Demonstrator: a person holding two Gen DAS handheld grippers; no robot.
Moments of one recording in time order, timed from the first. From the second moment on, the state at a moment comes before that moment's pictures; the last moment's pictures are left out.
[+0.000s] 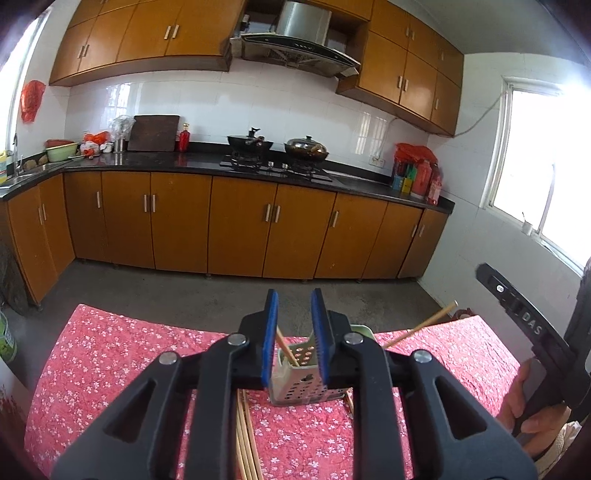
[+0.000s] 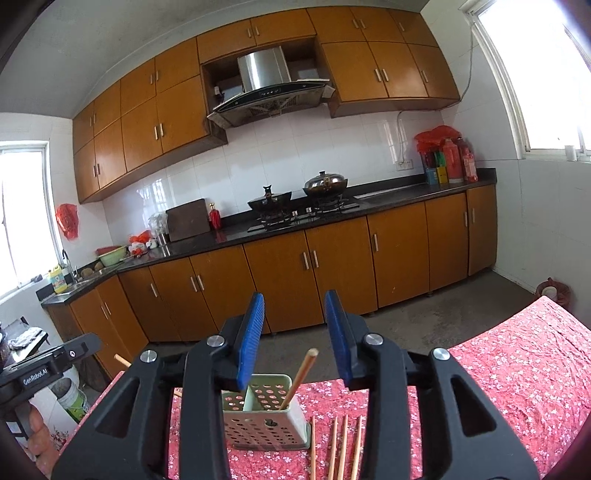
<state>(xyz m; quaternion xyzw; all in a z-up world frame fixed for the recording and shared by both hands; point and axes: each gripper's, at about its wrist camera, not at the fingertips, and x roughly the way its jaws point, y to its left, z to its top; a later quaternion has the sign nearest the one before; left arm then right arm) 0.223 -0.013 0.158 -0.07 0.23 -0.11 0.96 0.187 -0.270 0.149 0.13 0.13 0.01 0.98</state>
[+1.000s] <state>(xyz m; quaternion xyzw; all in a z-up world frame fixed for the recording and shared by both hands) 0.169 0.043 -0.052 -0.07 0.42 -0.06 0.90 0.182 -0.271 -0.077 0.09 0.44 -0.05 0.89</state>
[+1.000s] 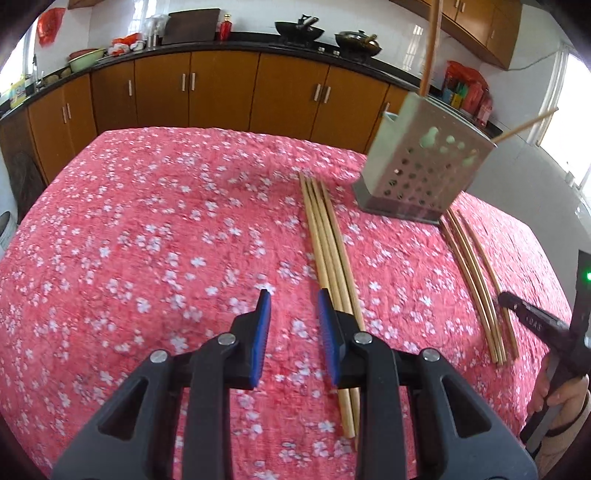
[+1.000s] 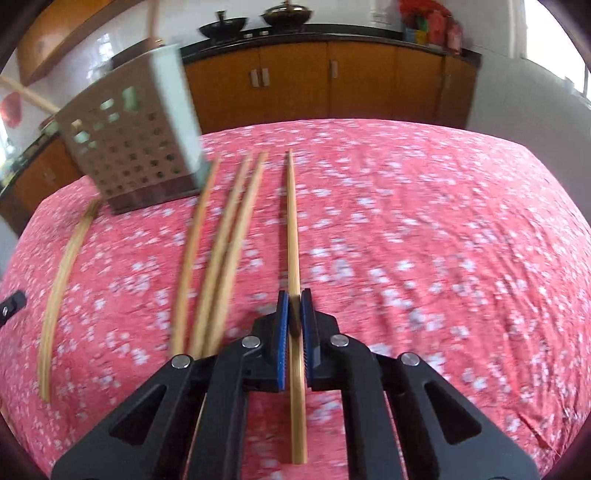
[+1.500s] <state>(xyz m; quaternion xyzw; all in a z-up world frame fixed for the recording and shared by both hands) 0.173 0.008 -0.074 -0.02 0.45 -0.08 0.89 0.172 -0.285 -0.078 0.10 0.43 -0.06 0.89</state>
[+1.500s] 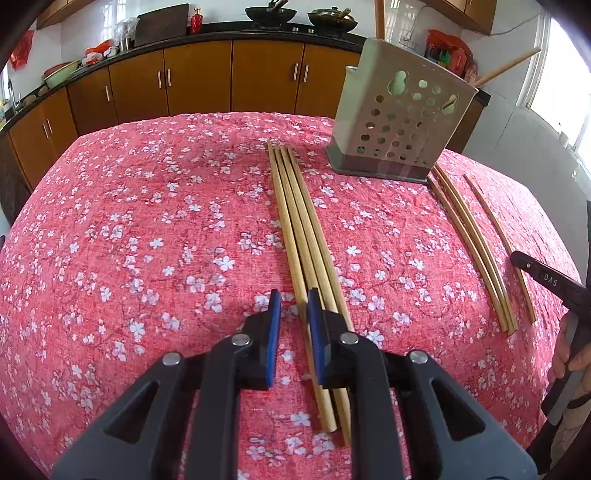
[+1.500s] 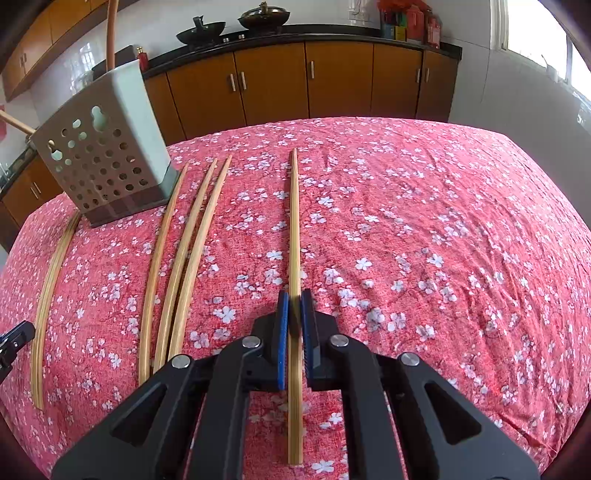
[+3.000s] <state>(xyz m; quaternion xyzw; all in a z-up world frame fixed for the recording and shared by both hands) 0.201 0.073 -0.080 -0.04 0.44 0.02 0.90 0.181 -0.313 -0.081 0.10 0.43 -0.10 0.89</state>
